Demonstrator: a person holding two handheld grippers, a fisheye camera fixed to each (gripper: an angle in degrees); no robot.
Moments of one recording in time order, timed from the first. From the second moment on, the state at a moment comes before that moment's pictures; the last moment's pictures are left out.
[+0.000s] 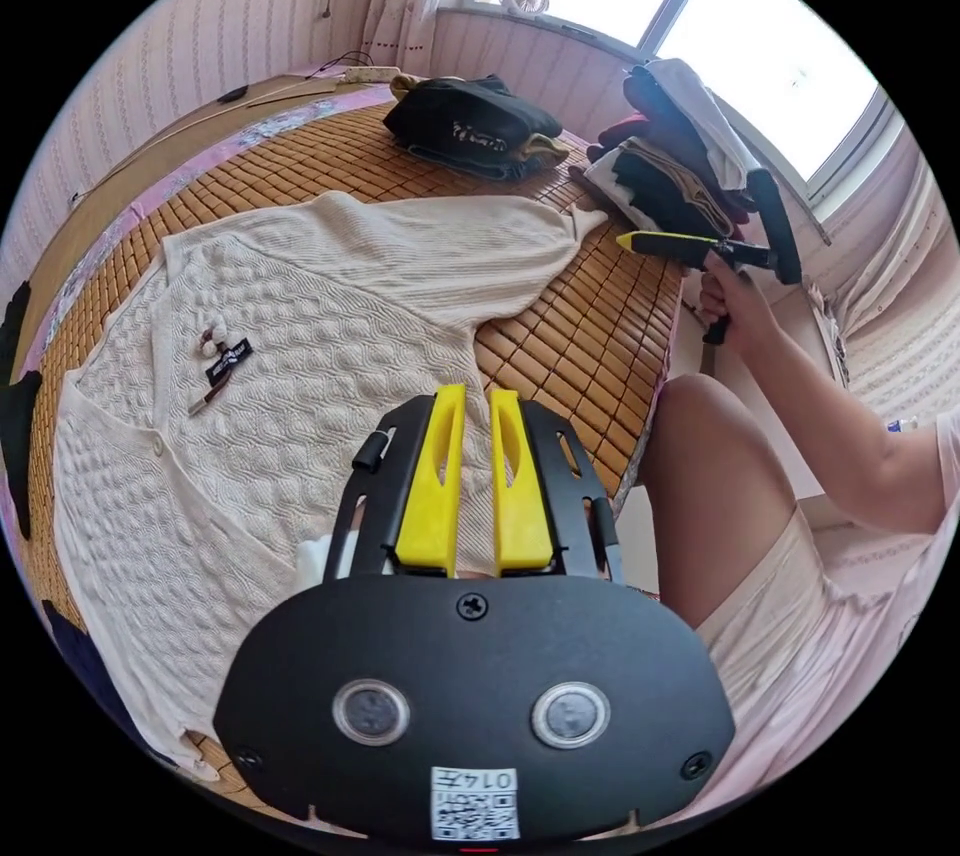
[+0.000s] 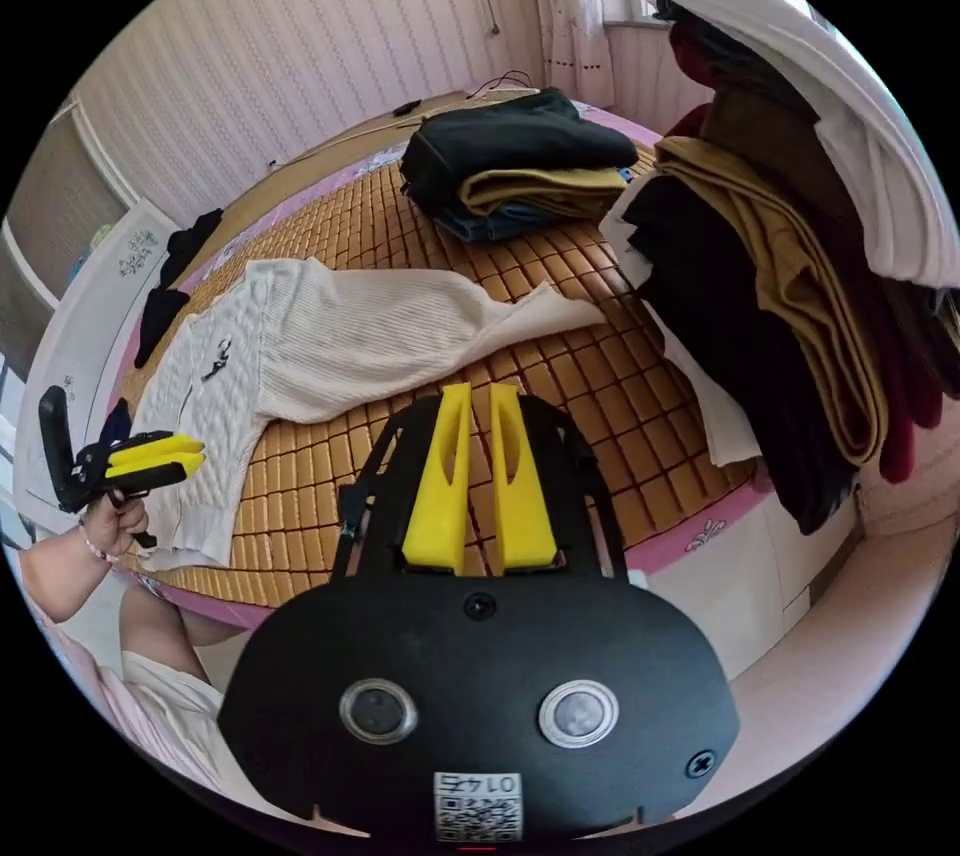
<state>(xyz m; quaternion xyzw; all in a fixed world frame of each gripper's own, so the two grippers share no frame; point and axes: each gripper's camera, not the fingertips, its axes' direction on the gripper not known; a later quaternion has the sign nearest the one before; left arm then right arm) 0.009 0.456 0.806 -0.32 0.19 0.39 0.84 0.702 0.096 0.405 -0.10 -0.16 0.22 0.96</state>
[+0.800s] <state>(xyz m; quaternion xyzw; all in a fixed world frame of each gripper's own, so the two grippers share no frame) 0.043 0.408 0.795 -0.36 0.20 0.33 0.85 0.752 0.207 0.418 -0.06 -0.25 0.42 0.87</state>
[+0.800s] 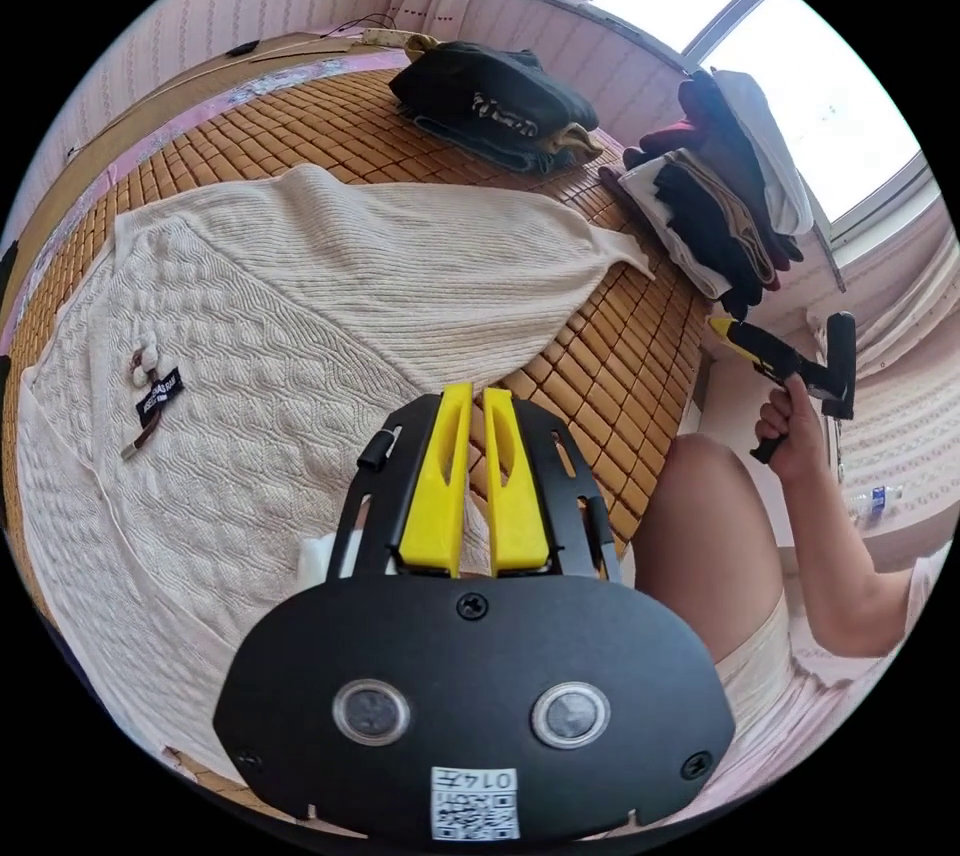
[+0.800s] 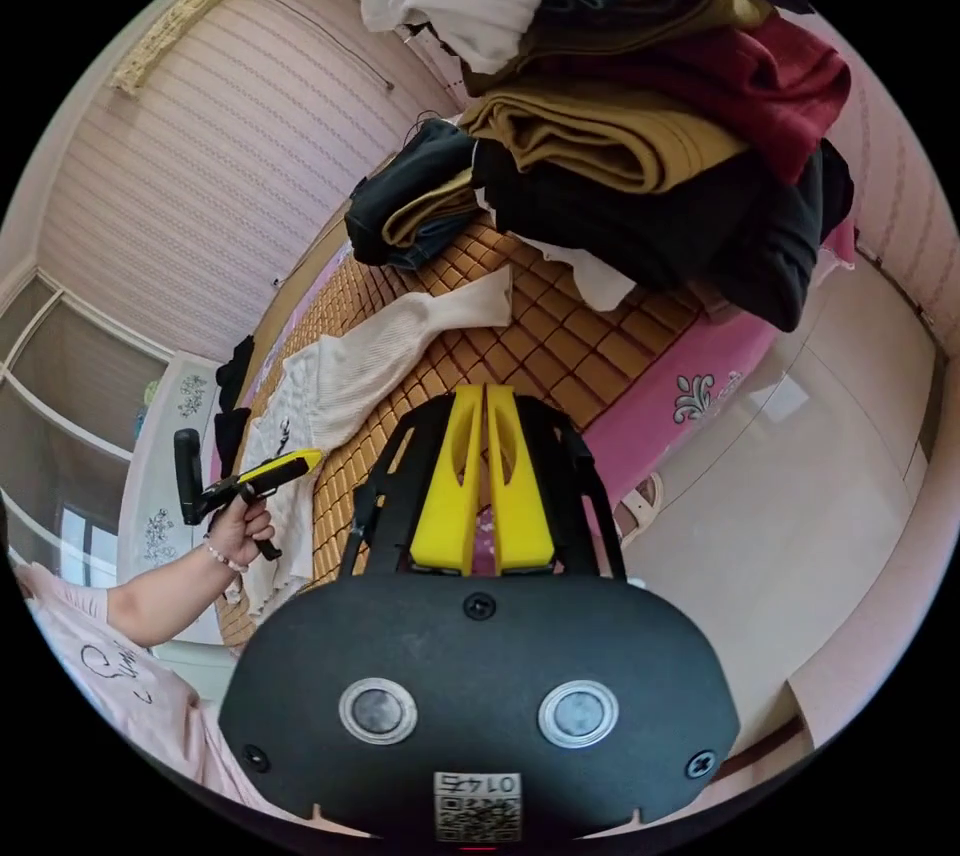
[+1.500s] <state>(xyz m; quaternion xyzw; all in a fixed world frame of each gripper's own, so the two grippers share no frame) -0.368 0.311 0.445 -0.23 -0.16 0.06 0.96 0.349 -0.054 0.419 -0.08 -0.49 -0.17 0.85</state>
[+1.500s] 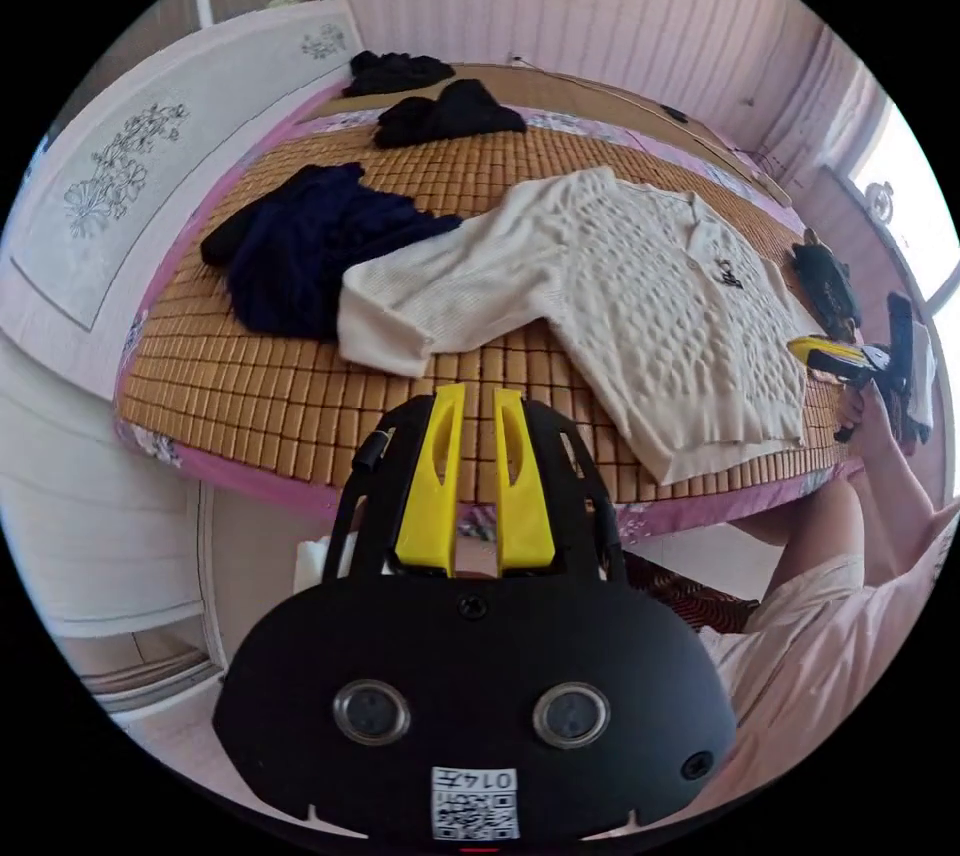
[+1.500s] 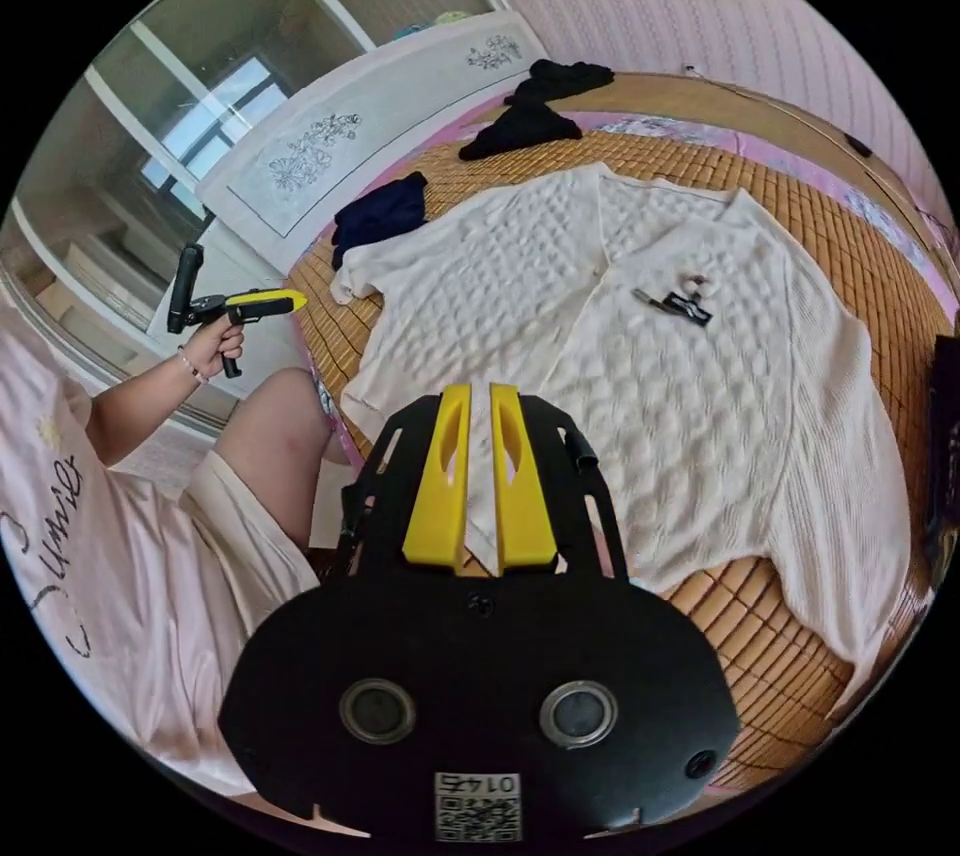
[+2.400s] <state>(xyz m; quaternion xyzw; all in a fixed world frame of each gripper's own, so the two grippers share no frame) -0.518 0.209 0.341 -0.14 -0.22 -0.03 0.97 -0.115 -0.181 0.398 -0.14 -0.39 -0.51 0.75</state>
